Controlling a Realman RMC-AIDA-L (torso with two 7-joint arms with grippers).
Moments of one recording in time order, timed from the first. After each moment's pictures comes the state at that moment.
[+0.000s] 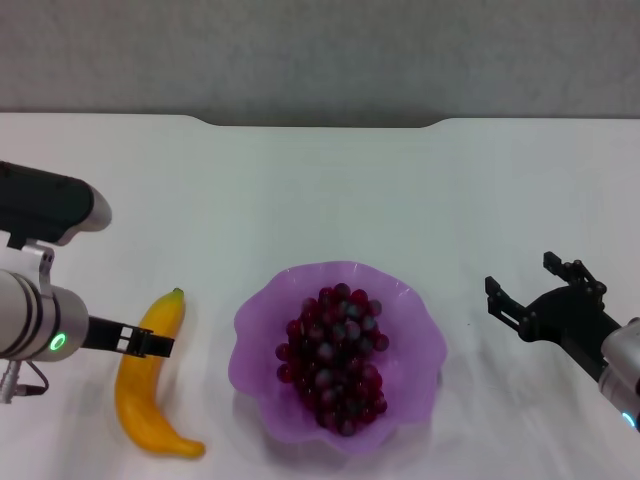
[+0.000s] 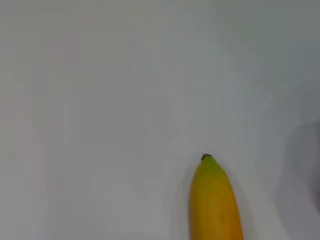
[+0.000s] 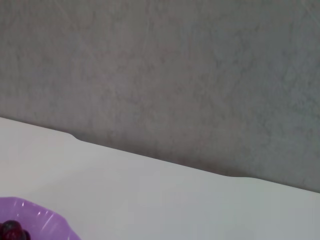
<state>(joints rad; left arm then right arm) -0.35 -2.04 -1.51 -1.32 2.80 -1.04 0.03 0.39 2.01 0.73 0.40 -2.43 -0.80 0.05</state>
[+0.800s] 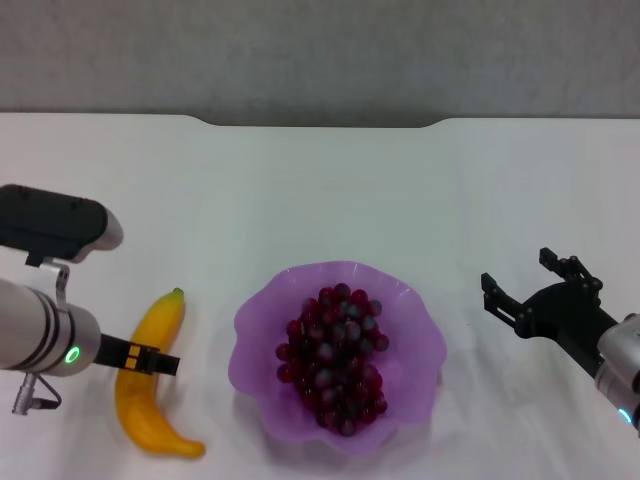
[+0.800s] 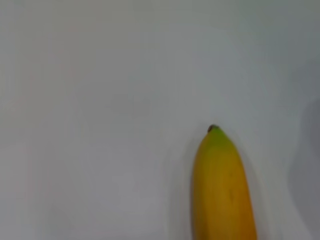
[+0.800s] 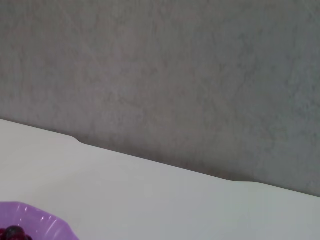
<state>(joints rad) -0.42 -2.04 -1.50 -1.14 2.77 -0.98 0.03 0.40 2.01 0.73 0.40 -2.43 -0.81 0.05</state>
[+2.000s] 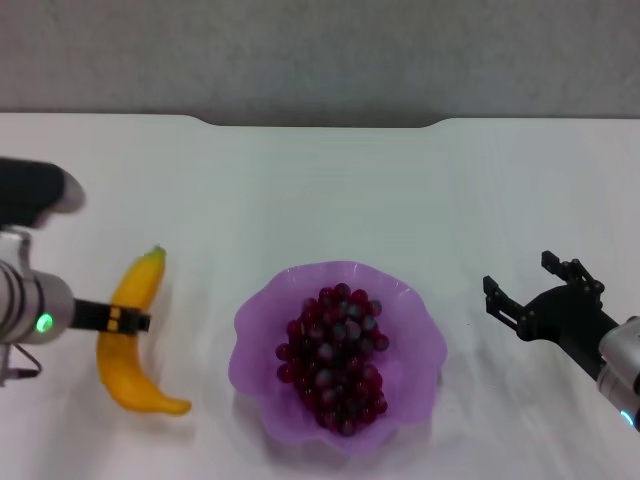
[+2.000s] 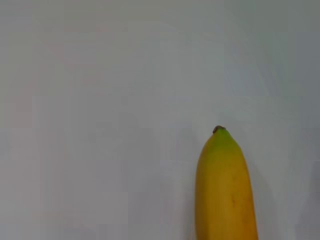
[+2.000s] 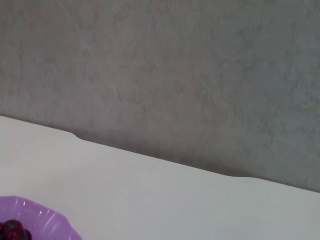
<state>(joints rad) -0.37 -2.04 -1.59 -1.27 2.76 -0.98 0.03 0.40 2.01 0.72 0.39 -2.43 -0.80 0.05</state>
